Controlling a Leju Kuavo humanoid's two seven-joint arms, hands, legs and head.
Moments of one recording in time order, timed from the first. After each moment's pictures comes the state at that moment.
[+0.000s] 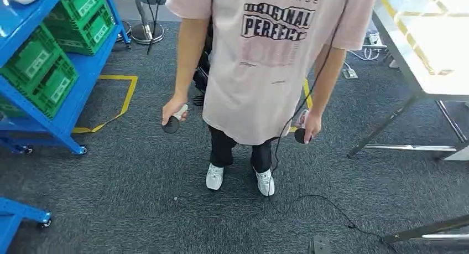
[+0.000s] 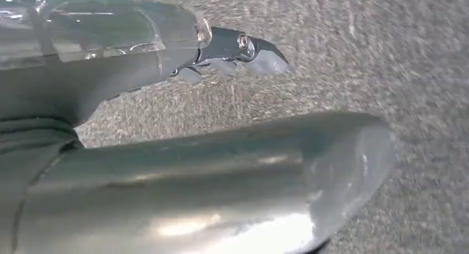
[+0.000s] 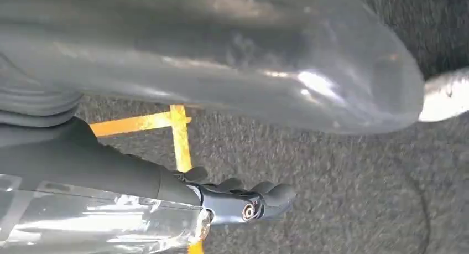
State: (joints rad) left arm -0.13 0.01 -1.15 -0.22 0.88 0.33 0.04; right arm -0.10 0.00 0.48 -0.22 -0.77 -0.30 -0.45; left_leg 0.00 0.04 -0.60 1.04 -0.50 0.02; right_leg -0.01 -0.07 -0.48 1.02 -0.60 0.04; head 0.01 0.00
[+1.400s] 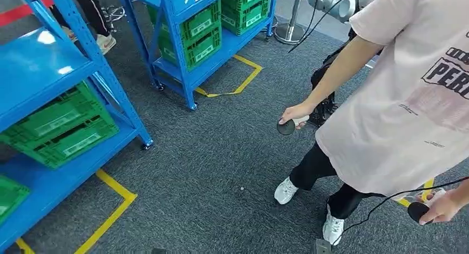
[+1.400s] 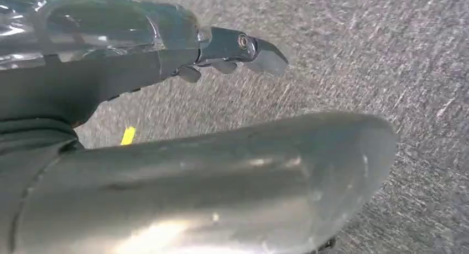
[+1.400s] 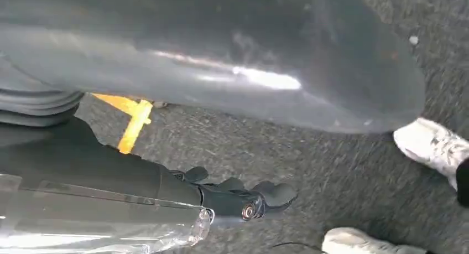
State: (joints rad) left arm -0.13 0.00 -1.15 -0.22 0.88 0.33 0.05; right arm -0.10 0.00 0.51 -0.22 -0.77 -0.30 -0.44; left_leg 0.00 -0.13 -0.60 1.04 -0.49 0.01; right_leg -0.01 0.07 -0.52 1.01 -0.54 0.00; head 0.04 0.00
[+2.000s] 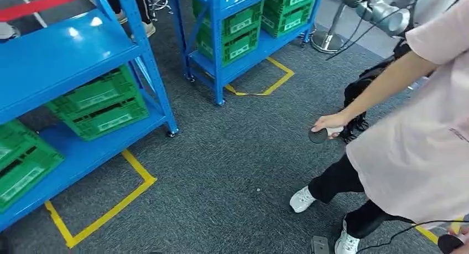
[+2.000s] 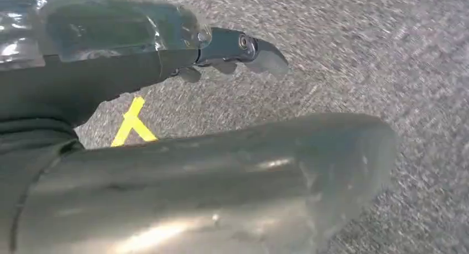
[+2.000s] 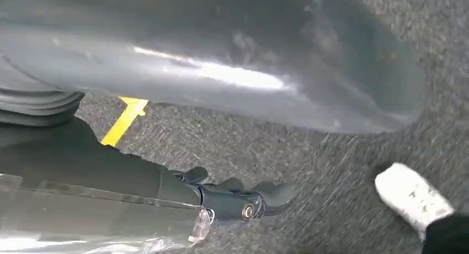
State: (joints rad) left arm -0.13 0.01 -1.15 -0.22 0.87 0.31 0.04; right arm -0.09 0.00 0.51 -0.22 -0.78 -0.28 -0.46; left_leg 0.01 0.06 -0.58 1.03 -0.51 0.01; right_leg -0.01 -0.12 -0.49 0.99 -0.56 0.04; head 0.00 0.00
